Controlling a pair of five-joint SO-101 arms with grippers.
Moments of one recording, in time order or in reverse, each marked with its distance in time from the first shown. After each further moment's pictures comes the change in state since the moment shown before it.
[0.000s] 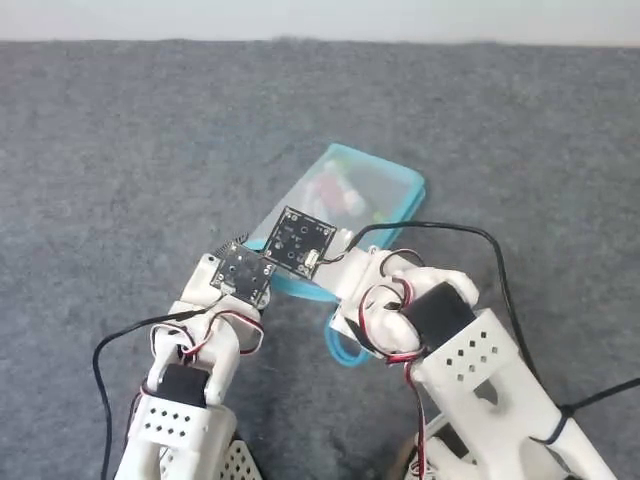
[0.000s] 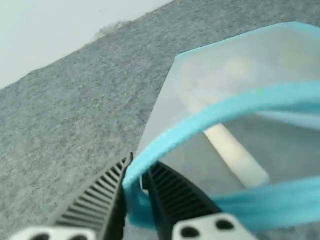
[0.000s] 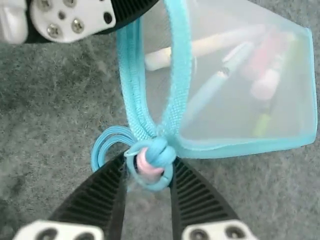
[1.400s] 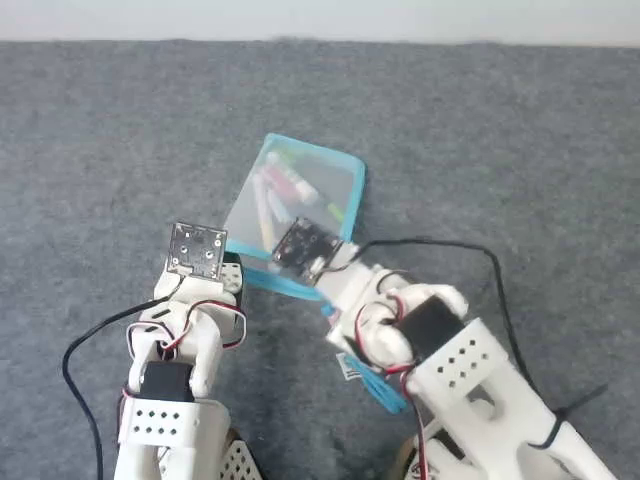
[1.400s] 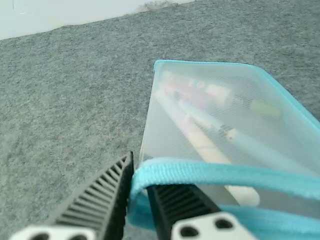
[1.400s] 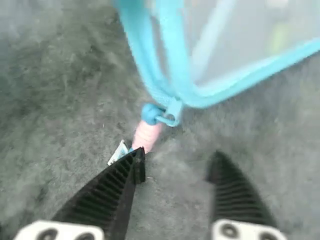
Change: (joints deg) left arm -9.0 0.2 -7.0 9.2 11.0; right arm -2.2 -2.4 13.3 -5.7 -9.6
